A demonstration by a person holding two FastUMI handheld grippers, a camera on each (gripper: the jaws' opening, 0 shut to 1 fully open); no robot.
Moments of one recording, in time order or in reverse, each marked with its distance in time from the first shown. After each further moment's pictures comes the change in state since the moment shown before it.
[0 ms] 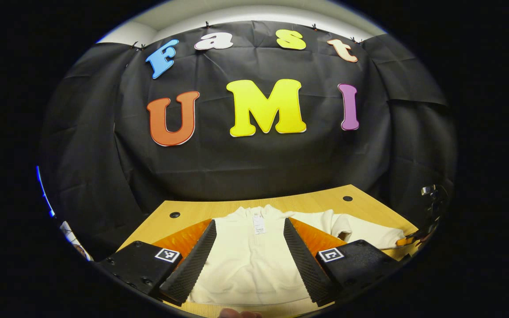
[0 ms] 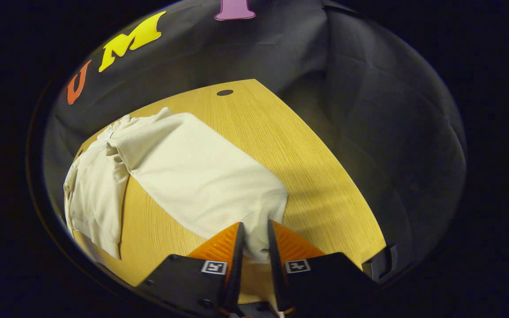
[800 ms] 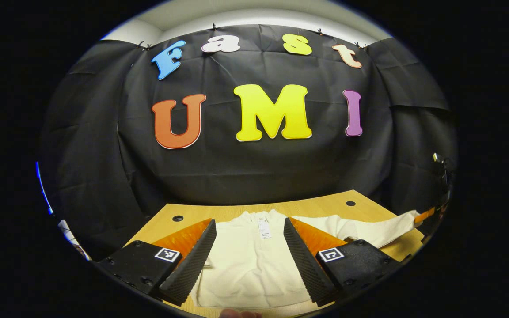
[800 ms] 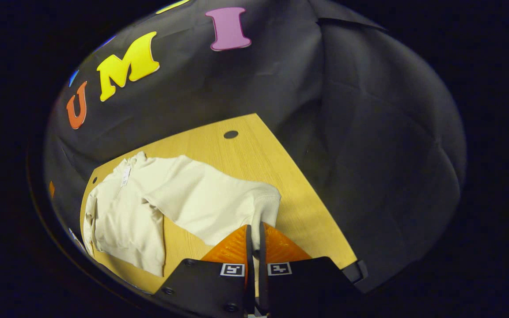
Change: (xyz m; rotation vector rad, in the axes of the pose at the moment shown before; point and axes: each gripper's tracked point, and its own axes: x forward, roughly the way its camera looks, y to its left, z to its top) left arm 0.002 0.028 0.003 -0.032 -0.037 0.006; right arm -0.104 0.023 0.121 -0.018 -0.179 0.022
